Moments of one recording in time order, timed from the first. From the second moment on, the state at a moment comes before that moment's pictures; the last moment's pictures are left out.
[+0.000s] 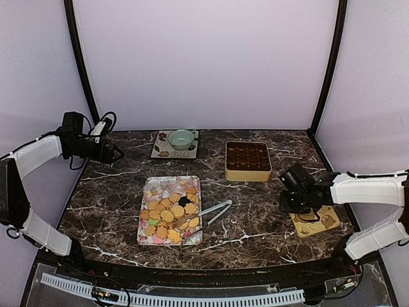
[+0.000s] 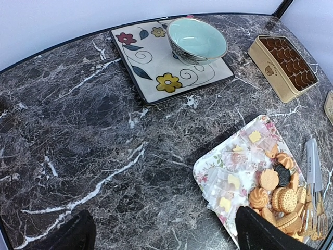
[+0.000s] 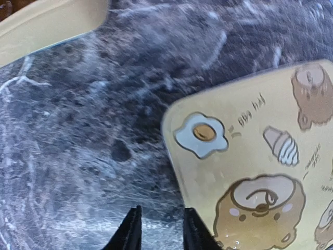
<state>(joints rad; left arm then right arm) 0.06 1.41 1.06 -0.50 0.51 0.25 0.70 1.26 0.57 -0.47 0.34 0.79</state>
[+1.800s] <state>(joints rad) 0.06 1.40 1.06 -0.58 0.59 0.31 0.41 1.79 1.15 -0.36 0.11 0.44</state>
